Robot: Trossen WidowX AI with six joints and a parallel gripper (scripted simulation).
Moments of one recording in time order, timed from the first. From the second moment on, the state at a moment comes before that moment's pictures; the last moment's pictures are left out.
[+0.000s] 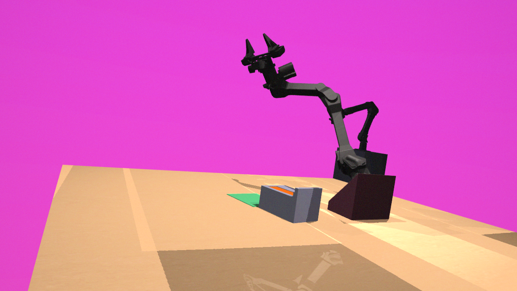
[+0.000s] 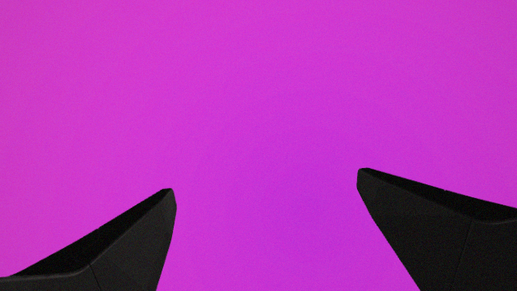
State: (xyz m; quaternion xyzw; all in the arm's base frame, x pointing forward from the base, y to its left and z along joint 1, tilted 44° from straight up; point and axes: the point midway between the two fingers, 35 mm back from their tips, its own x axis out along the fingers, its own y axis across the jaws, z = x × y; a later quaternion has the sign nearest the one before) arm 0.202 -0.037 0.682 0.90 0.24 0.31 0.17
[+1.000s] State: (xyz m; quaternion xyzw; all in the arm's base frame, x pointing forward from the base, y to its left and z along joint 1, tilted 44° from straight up) arm 0.500 -0.055 0.430 0.50 0.06 -0.06 -0.86
